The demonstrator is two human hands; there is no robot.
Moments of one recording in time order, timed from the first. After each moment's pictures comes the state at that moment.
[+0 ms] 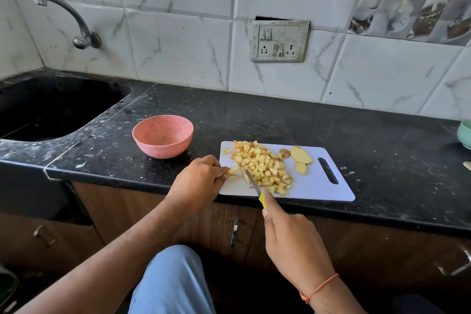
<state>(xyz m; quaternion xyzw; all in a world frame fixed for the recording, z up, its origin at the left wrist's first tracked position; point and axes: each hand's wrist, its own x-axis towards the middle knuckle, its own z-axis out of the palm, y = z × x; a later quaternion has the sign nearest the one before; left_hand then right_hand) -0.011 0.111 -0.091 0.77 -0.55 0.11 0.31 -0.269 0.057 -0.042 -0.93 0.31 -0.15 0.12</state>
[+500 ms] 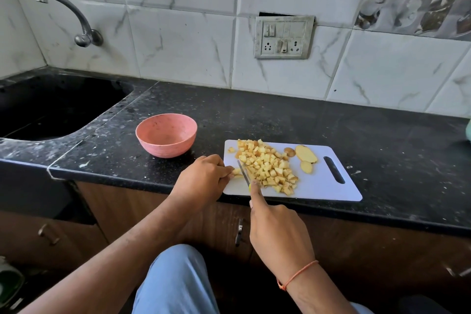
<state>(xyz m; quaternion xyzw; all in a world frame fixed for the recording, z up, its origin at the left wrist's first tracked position) -0.011 0.113 -0.085 0.76 -0.56 0.12 0.29 -0.232 0.066 -0.051 -0.95 0.29 -0.15 0.03</state>
